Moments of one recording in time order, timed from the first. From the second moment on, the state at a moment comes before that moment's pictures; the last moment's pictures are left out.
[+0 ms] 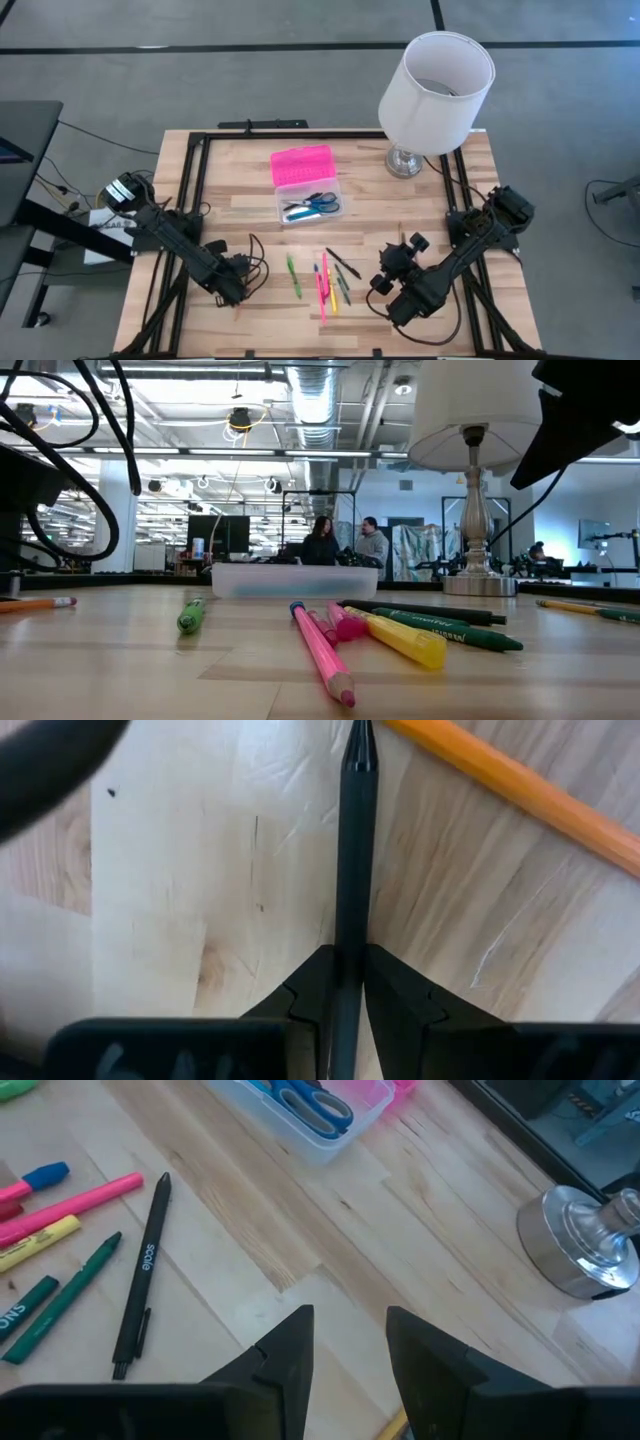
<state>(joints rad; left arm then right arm) -0.70 1.59 0.77 -0.83 -0.04 -1.00 0.75 1.80 1.24 -1.27 0.81 1.46</state>
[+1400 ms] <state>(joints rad) -0.48 1.59 0.78 -0.83 -0.34 -0.88 0.74 1.80 1.24 -1.22 0.81 1.46</state>
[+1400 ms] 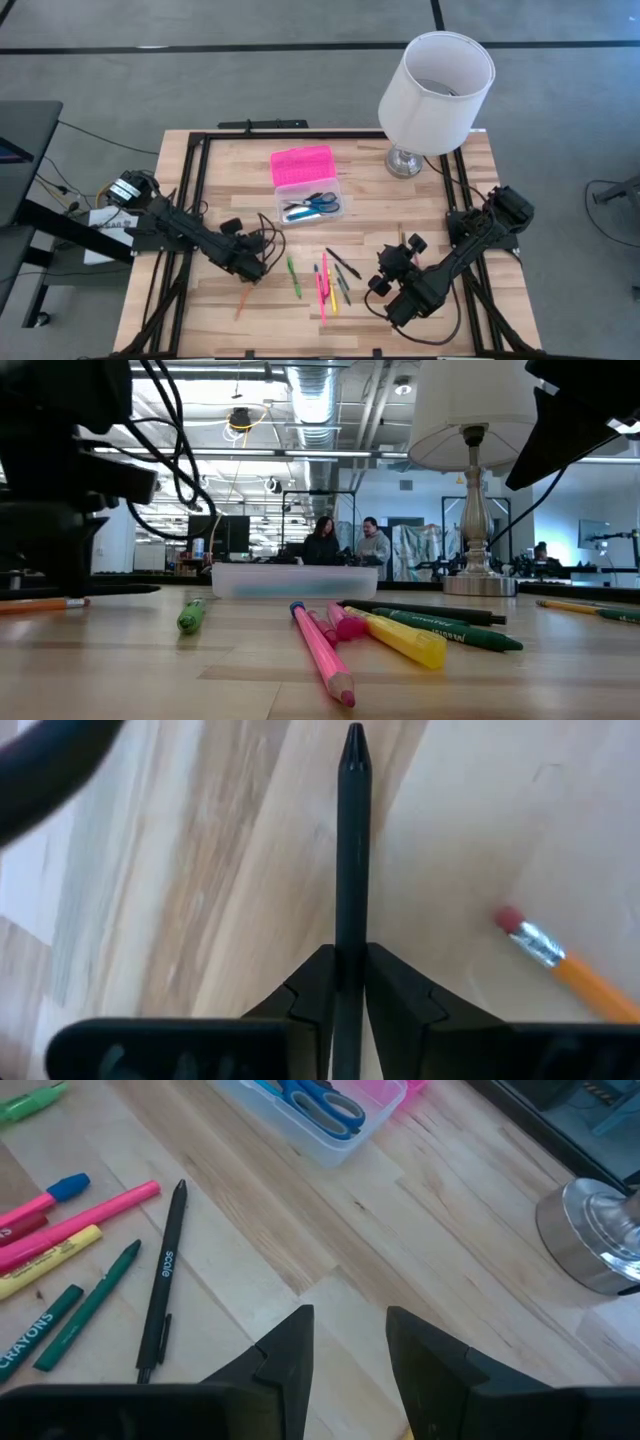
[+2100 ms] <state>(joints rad) -0.48 1.59 0.99 -0.96 -0.35 -0.72 0.74 1.80 1.24 -1.21 0.81 1.43</state>
